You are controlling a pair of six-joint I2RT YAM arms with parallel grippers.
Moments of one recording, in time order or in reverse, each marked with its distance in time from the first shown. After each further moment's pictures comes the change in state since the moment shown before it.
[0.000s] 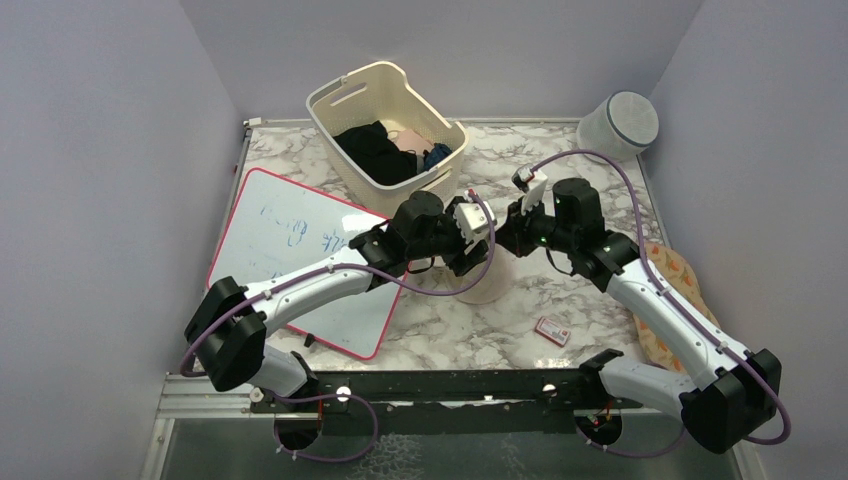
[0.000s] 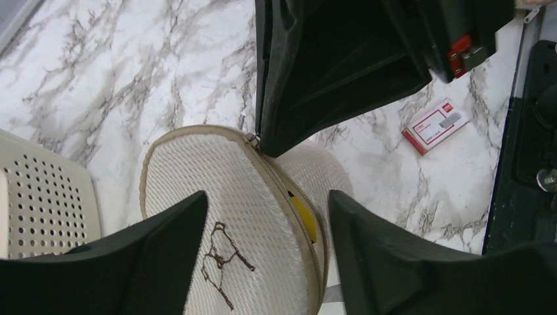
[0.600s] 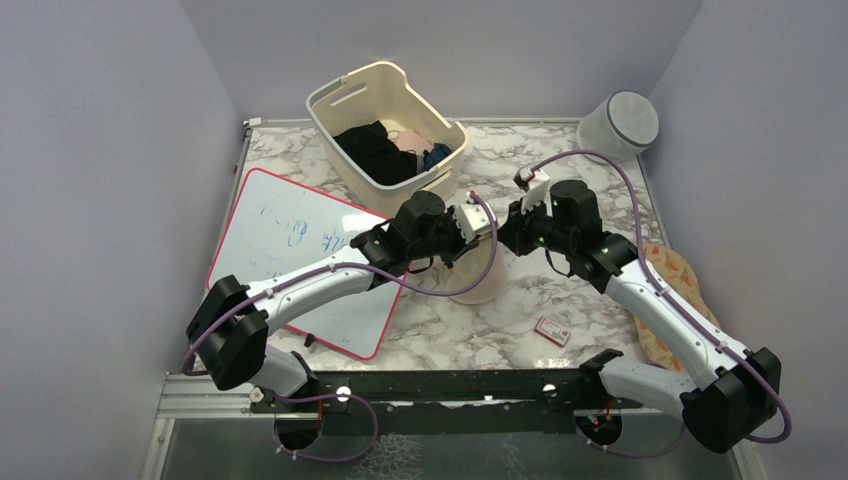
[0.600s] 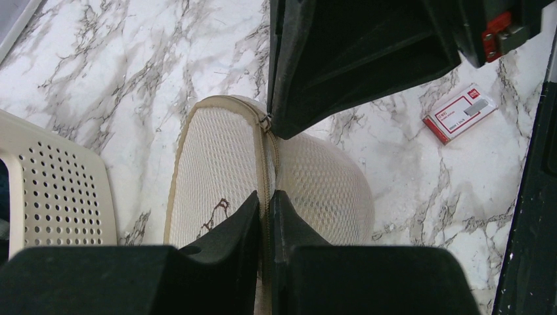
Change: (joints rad) left arm 0.002 0.005 0.005 -0.023 -0.035 0.040; right arm 0.007 0.001 -0.011 0.010 0.126 0.032
